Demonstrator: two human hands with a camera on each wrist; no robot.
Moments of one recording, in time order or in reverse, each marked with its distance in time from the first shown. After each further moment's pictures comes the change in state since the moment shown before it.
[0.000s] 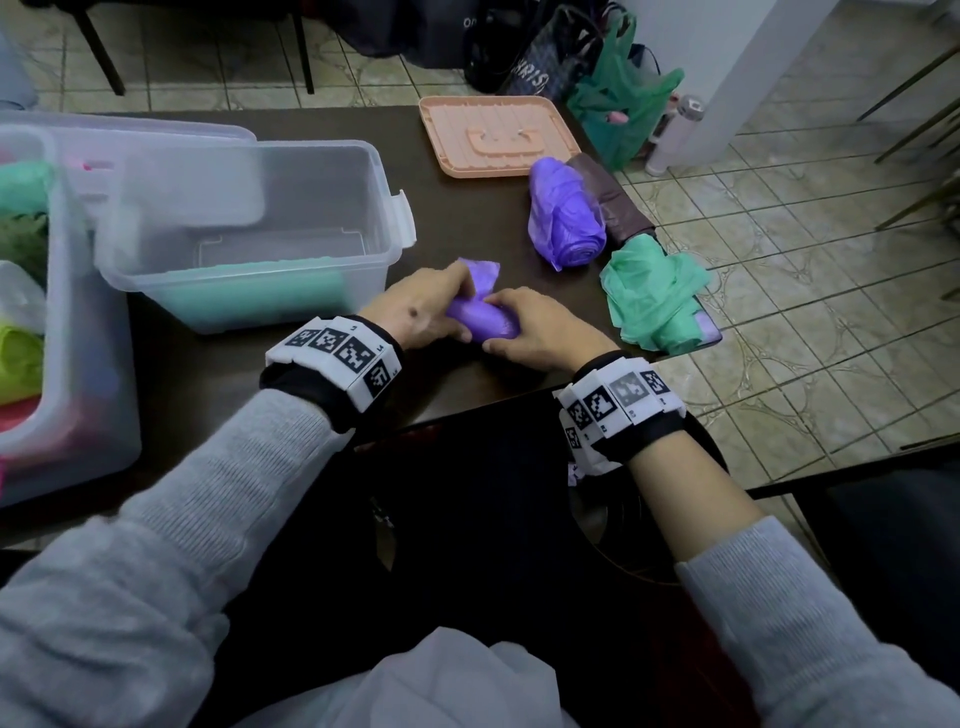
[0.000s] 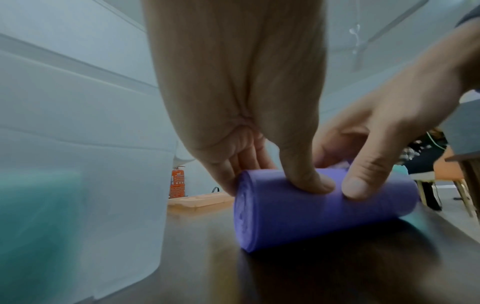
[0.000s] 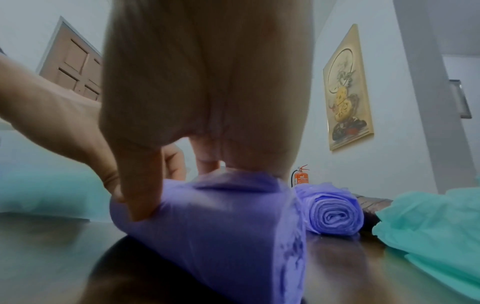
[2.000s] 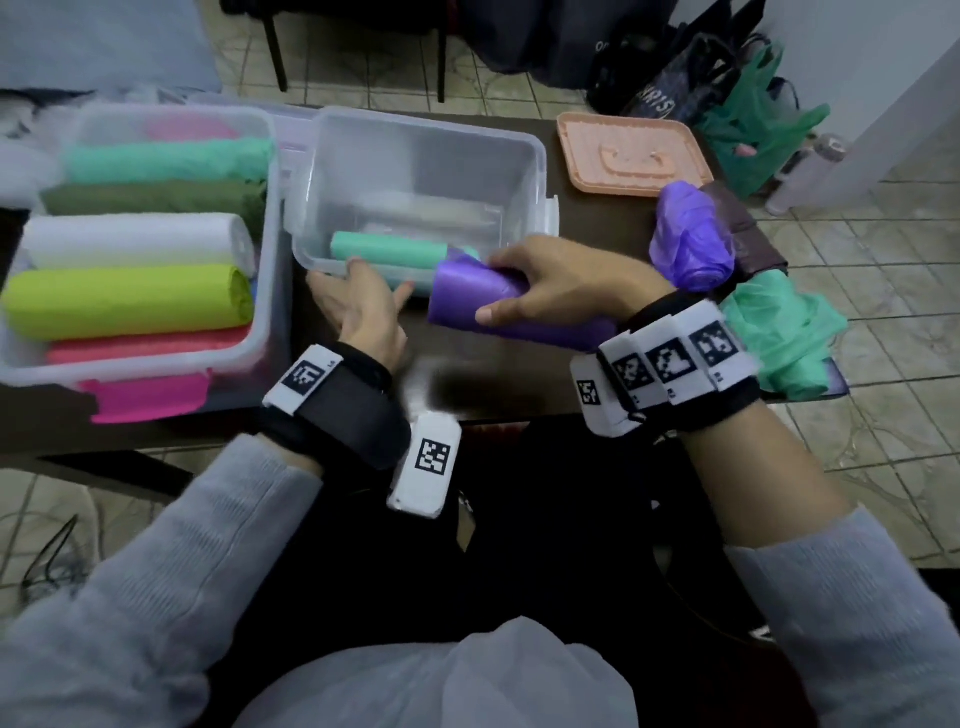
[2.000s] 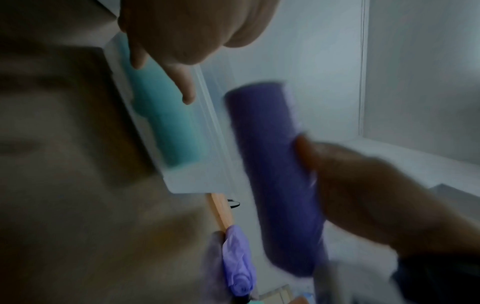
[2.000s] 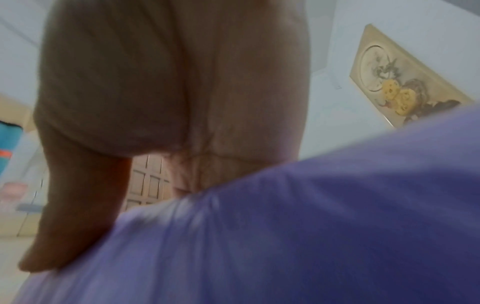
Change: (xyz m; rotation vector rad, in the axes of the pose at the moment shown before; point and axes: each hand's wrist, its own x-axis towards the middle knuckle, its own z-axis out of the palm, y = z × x) left_hand -0.083 -0.060 -0.033 -1.611 1.303 -0.626; right_hand 0.007 -0.133 -0.038 -0.124 -0.221 -0.414
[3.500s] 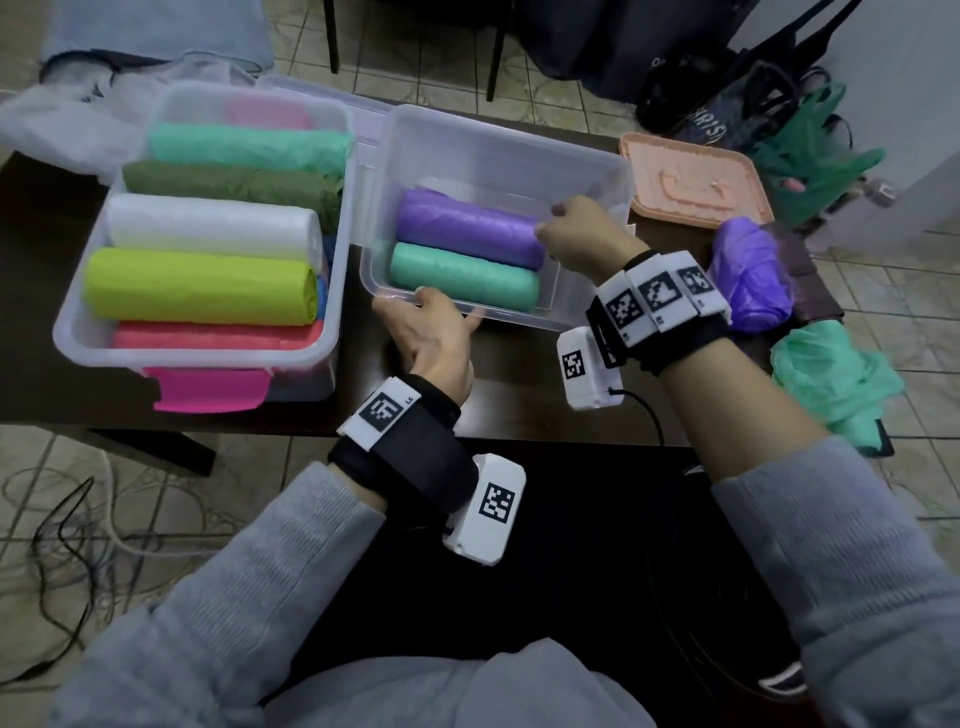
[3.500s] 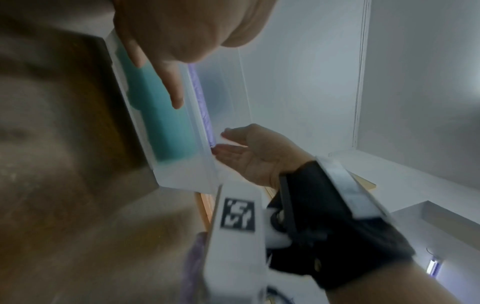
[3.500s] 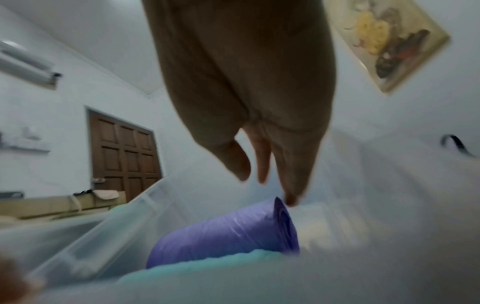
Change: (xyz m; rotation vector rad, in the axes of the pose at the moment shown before) left_hand -0.020 0.000 -0.006 -0.045 0.049 -0.082; right_hand 0.089 -0.006 -0.001 0.343 0.330 0.462
